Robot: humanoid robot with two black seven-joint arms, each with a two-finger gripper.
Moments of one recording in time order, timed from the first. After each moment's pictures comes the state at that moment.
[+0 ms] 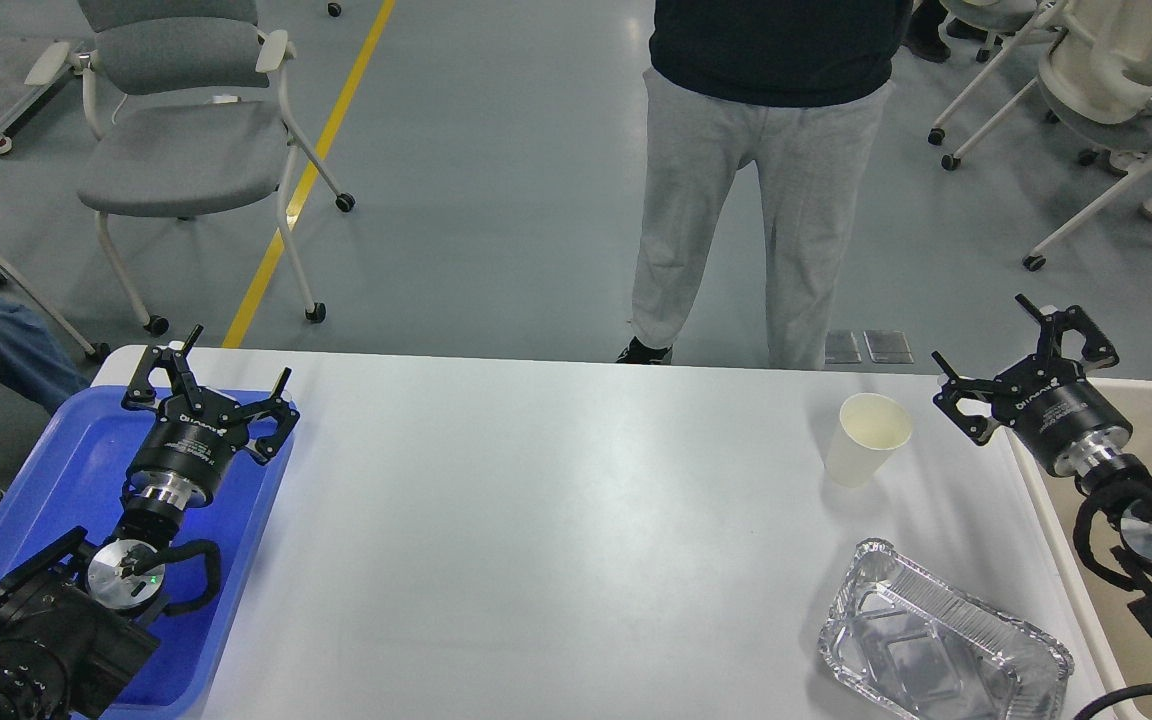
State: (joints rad) left arm -0.56 0.27 -0.94 -0.27 -0.13 -0.79 -0.31; right arm 0.62 -0.40 0.95 0.43 0.17 0.56 0.02
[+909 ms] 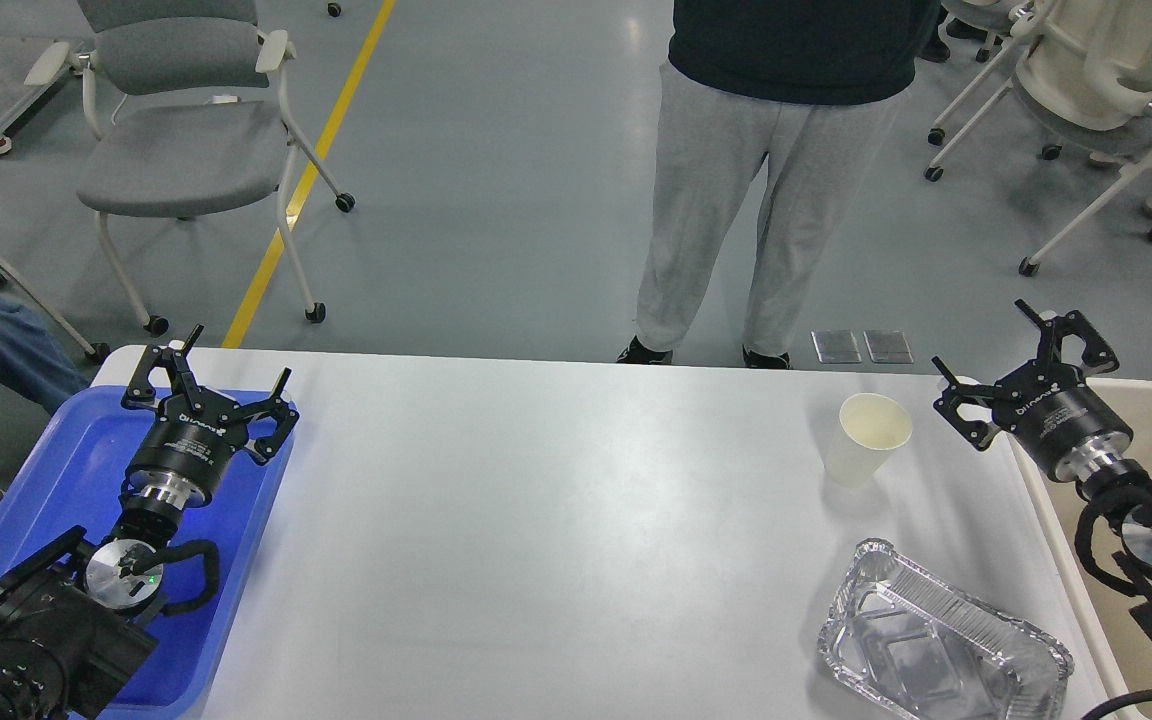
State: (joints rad) left arm -0.57 0.27 -0.94 -0.27 -0.13 -0.79 -0.31; right arm 0.60 -0.40 0.95 0.44 0.17 0.56 0.02
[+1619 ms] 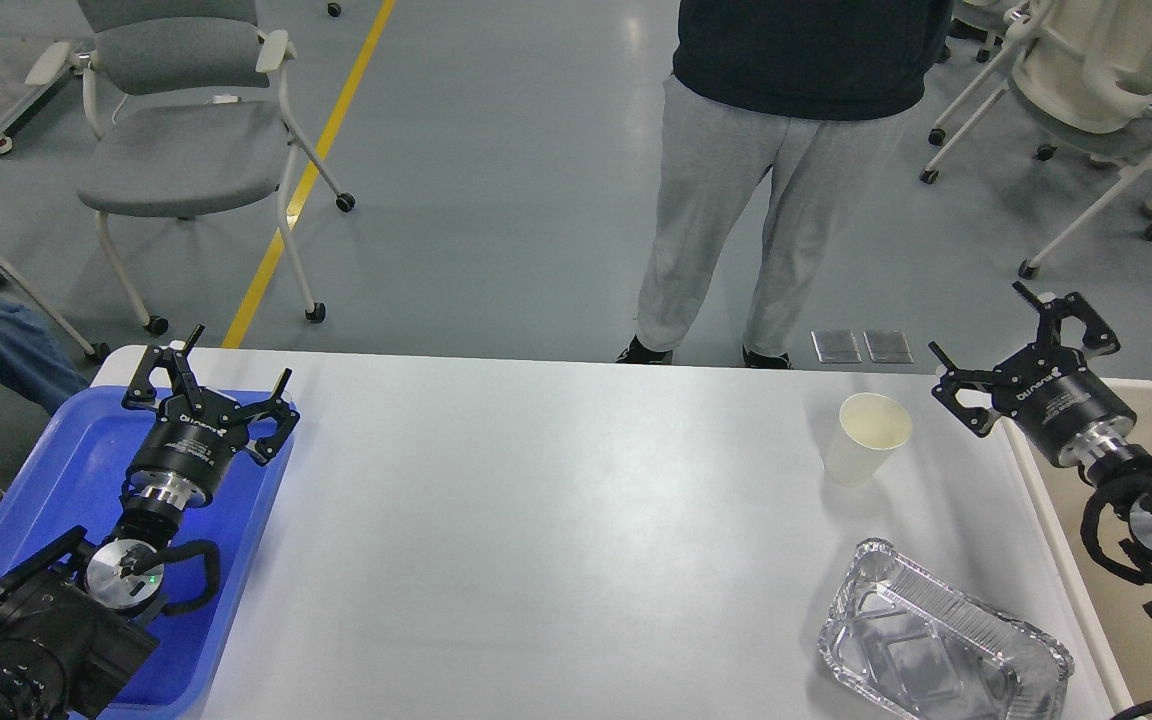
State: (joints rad) left arm -0.57 0.27 -0.93 -0.27 -0.13 -0.79 -0.31; right arm 0.59 -0.46 0.94 0.58 0.16 0.52 0.02
